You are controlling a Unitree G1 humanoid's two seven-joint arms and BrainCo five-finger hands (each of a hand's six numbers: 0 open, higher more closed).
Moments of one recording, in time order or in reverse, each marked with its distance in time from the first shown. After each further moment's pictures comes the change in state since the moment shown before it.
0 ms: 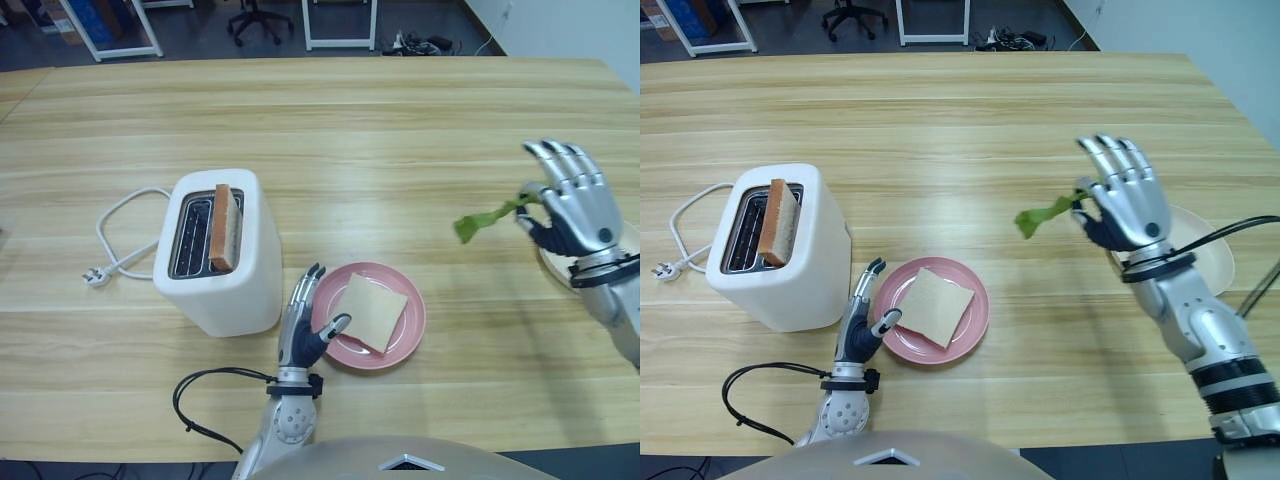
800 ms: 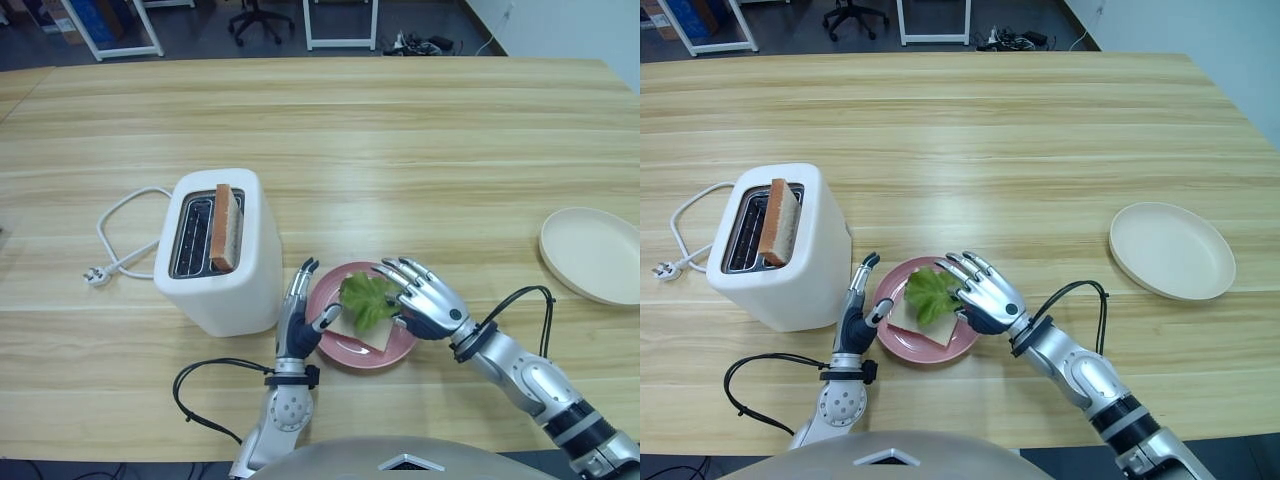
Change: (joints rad) left arm -0.039 0.001 0.033 0.044 -0.058 -0.017 -0.012; right arm 0.155 0.269 0.275 -0.036 -0.250 -0.119 0.156
